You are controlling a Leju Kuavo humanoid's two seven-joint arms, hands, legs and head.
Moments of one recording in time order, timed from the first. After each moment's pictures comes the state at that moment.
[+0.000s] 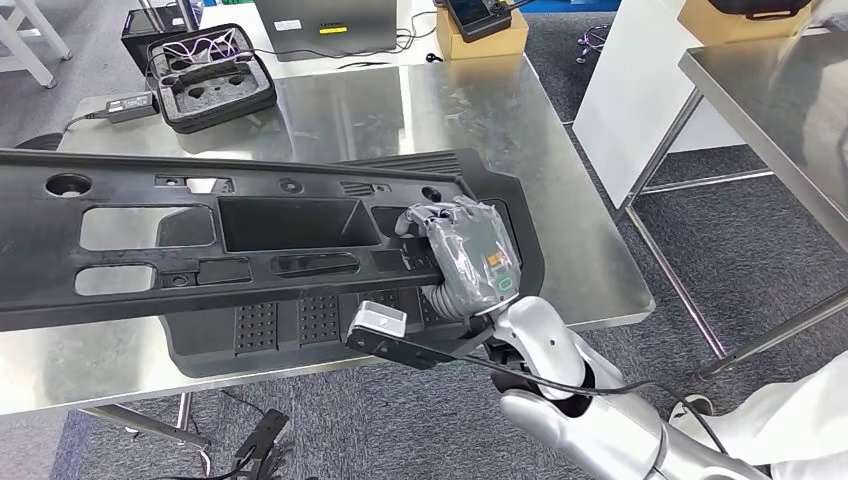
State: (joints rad) left arm -0.27 0.10 -0.86 -0.27 0.56 0.15 -0.07; right arm -0.55 -0.22 0.90 -1.69 1.03 -0.21 0.47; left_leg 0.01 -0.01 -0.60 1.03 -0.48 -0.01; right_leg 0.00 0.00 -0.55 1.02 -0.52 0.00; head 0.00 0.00
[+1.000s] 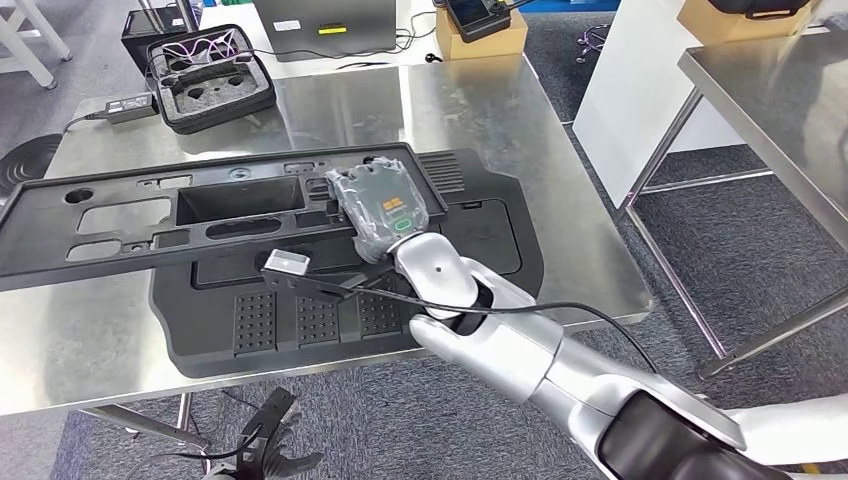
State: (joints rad) left arm -0.33 0.09 -0.87 -0.28 0.49 0.16 -0.11; right arm -0.88 0.06 1.04 -1.08 1.06 -0.20 0.45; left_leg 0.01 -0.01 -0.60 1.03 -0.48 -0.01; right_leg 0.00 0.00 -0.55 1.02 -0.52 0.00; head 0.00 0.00
